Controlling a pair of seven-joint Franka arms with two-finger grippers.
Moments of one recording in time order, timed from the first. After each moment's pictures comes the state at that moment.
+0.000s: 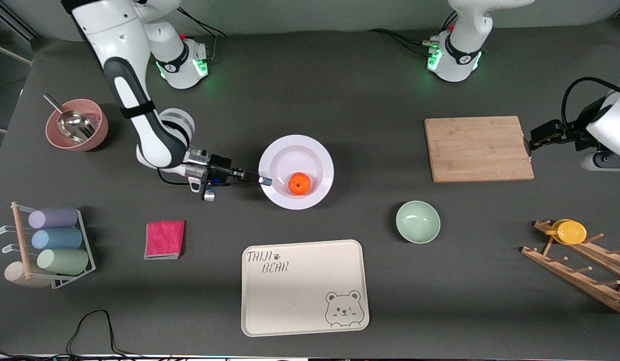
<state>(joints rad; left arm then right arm) 0.02 0.04 -0.06 -1.59 0.00 1.53 0.00 0.39 0.34 -0.05 -2.21 1.78 2.18 -0.65</state>
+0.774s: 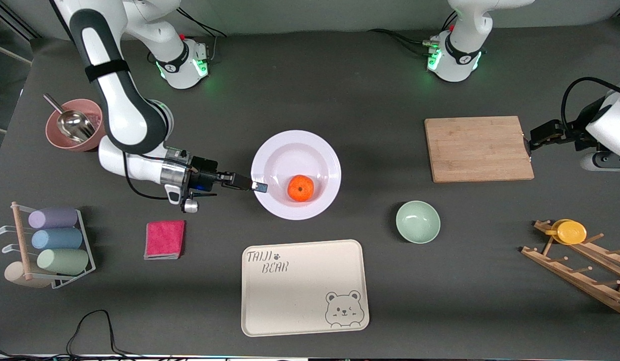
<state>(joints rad) 0.02 0.04 -0.06 -1.59 0.00 1.53 0.00 0.39 0.26 -0.06 -1.93 1.49 2.18 -0.30</state>
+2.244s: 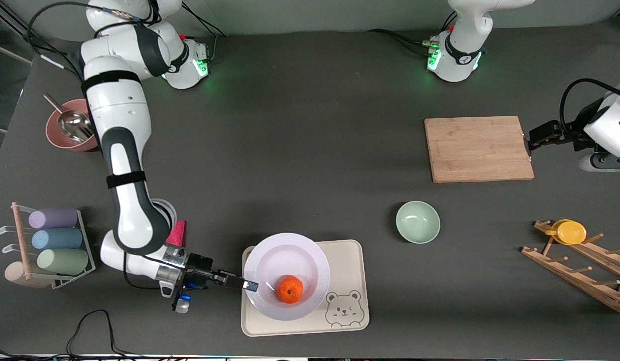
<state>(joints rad) 0.02 0.05 -0.06 -1.59 0.00 1.53 0.00 0.25 1.05 -0.06 -1.04 1.45 2.16 -0.35</state>
